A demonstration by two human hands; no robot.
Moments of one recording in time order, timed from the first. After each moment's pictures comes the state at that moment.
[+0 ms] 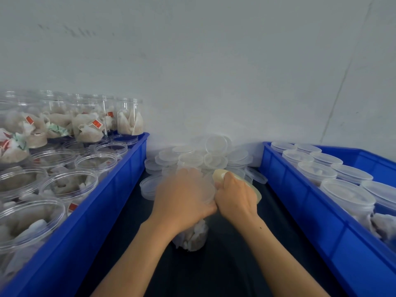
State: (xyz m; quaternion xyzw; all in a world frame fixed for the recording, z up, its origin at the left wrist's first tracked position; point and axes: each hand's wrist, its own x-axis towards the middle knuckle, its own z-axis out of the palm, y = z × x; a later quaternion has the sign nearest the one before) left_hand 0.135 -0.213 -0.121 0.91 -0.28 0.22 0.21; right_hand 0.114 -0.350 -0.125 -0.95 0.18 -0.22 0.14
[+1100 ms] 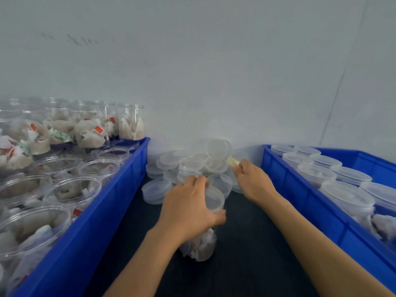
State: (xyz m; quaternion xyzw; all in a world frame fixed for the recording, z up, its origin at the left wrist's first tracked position) left_hand 0.128 -0.215 -0.123 0.90 -0.32 0.18 0.23; right_hand 0.125 -0.397 -0.095 -0.94 0.15 -0.20 0.22
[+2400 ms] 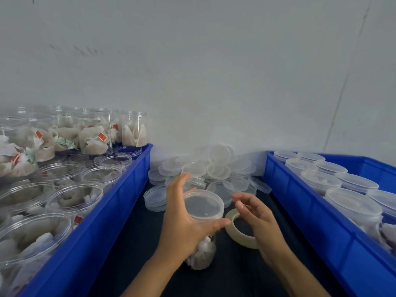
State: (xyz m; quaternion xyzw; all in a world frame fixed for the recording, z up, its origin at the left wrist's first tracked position) left_hand 0.124 -0.209 -0.151 0.73 -0.30 0.16 0.59; right_hand 0.076 -0.388 -0.158 -0.70 0.01 -0.22 0.68
